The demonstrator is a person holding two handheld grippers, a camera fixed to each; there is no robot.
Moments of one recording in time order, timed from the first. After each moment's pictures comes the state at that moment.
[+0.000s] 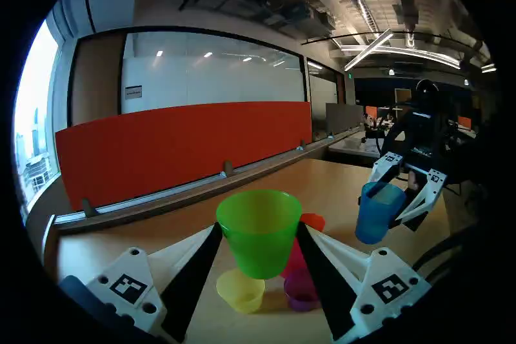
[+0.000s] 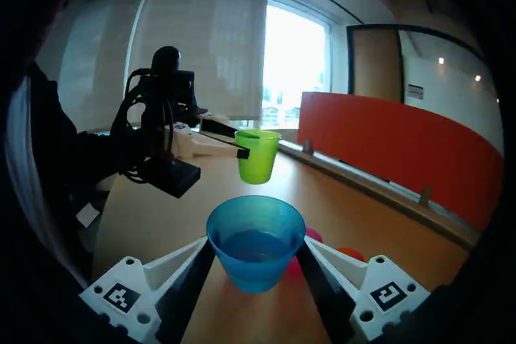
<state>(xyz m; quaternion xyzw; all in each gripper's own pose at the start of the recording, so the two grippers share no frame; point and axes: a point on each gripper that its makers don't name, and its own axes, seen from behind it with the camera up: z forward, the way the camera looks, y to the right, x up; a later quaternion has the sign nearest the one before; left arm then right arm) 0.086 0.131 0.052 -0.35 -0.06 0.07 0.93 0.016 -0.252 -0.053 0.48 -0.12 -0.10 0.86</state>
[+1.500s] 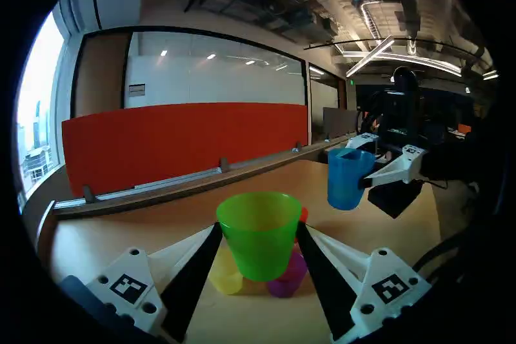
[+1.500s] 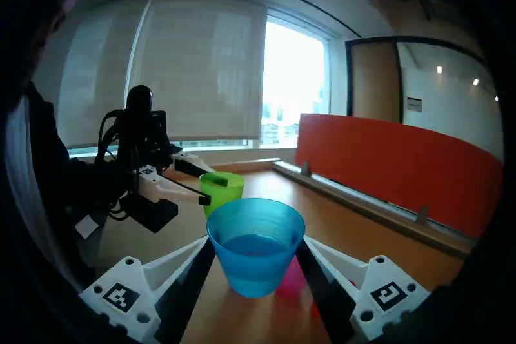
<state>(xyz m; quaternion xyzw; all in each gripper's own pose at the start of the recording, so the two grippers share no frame) 0.071 0.126 0.000 -0.35 -0.05 0.05 0.94 0.062 -0.267 -0.039 0.49 -0.08 -0.08 0.87</state>
